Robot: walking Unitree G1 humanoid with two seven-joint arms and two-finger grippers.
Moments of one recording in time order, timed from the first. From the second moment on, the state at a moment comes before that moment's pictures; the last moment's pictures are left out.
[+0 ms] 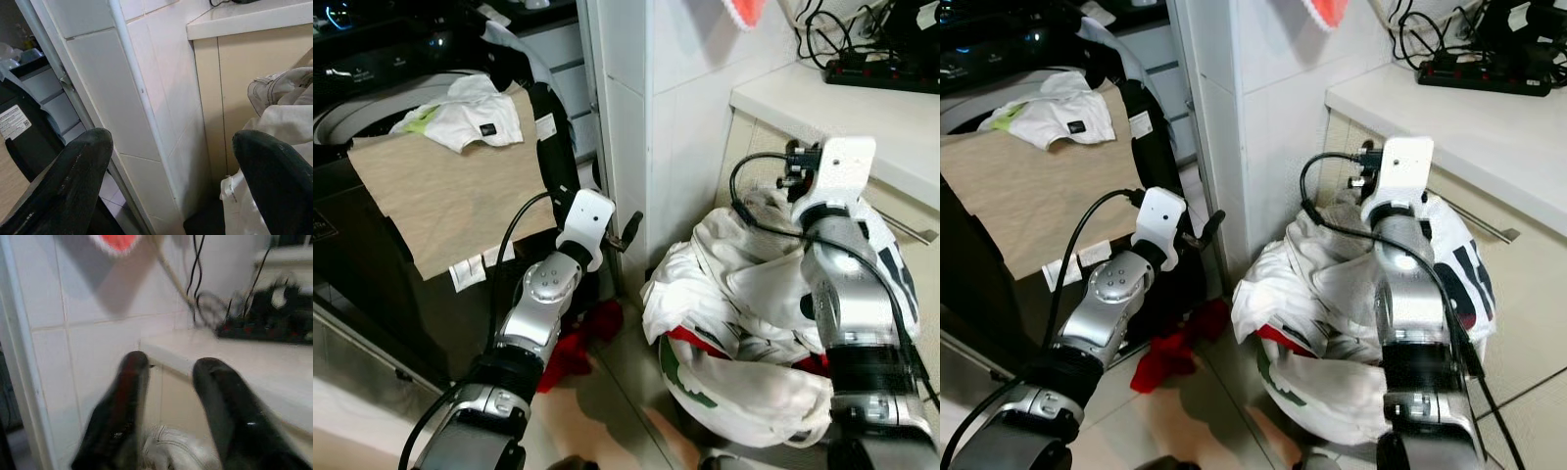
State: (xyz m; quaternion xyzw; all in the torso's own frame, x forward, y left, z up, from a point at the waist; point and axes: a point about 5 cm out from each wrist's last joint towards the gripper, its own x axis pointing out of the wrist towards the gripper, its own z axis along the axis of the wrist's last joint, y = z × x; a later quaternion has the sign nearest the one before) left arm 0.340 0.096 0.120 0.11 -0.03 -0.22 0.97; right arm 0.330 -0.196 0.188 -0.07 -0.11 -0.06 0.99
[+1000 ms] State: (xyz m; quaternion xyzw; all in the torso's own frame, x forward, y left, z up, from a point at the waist) left arm 0.305 0.095 0.104 0.15 -0.01 -0.46 0.87; right arm 0.315 -0.243 0.152 -0.09 0.00 -0.19 0.98
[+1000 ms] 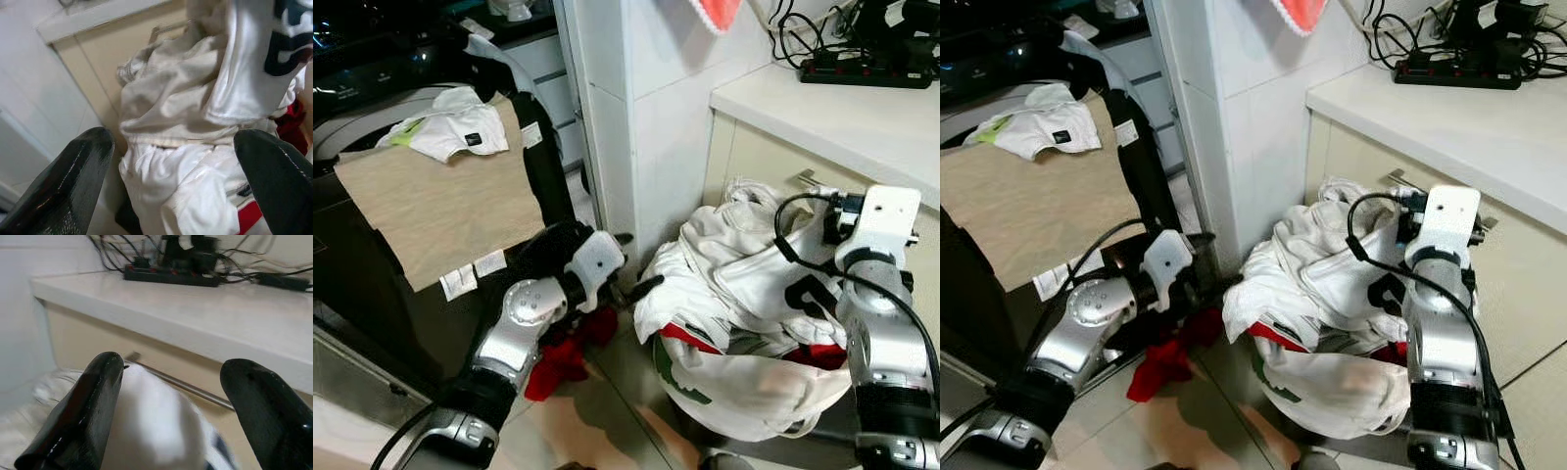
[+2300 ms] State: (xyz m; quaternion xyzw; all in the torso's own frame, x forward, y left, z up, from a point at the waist) left arm 0.302 0.078 0.120 0.14 -0.05 -0.46 0.87; right arm 0.353 -0.245 0.129 -0.05 0.06 -0.15 0.99
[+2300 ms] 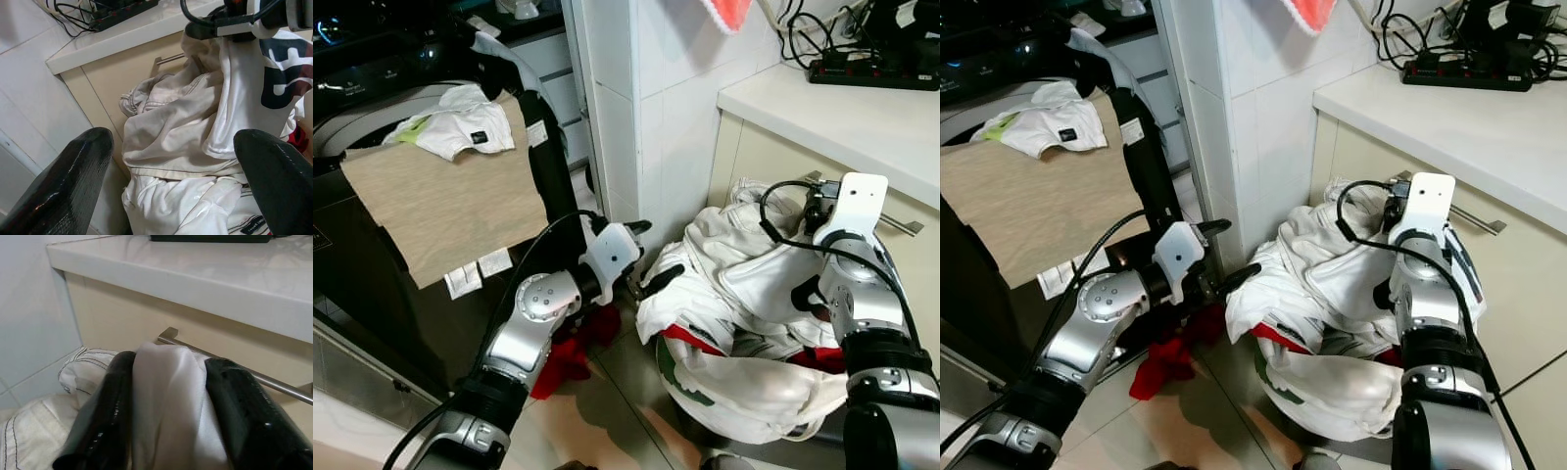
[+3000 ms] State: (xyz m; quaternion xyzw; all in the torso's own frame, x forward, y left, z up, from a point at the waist) left arm 0.302 0.074 0.121 0.14 -0.05 -0.45 0.88; right arm 0.371 -0.224 0.156 -0.08 0.00 -0.09 0.99
